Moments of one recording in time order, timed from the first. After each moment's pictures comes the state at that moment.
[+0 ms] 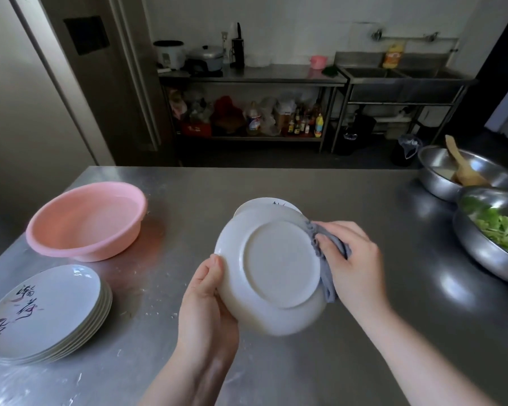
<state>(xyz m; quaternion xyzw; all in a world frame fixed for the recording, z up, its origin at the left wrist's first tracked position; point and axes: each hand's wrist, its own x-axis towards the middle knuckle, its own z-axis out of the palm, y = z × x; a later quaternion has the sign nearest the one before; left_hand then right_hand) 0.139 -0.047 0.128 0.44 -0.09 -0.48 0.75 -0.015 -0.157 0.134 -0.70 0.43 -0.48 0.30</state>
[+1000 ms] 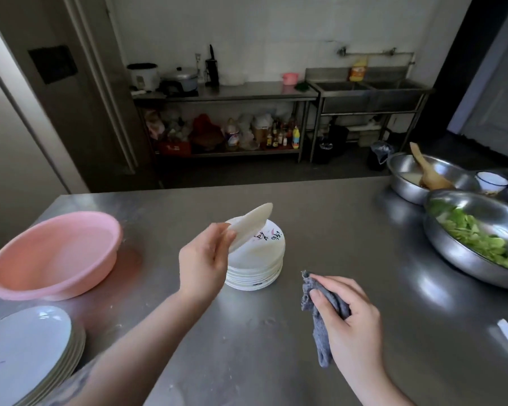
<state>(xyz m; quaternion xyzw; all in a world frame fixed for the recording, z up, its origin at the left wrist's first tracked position) 0.181 -0.144 0.116 0.63 -0.56 -0.01 0.53 -0.042 -0.126 0.090 -0.61 0.44 -0.57 0.34</state>
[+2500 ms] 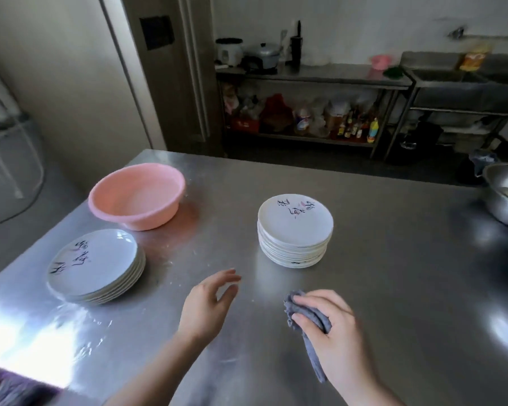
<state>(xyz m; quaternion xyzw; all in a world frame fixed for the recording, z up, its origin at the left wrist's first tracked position) 0.184 -0.042 0.014 0.79 -0.45 -0.14 0.40 -0.041 -0.117 0.049 -0.78 0.36 -0.36 0.36</state>
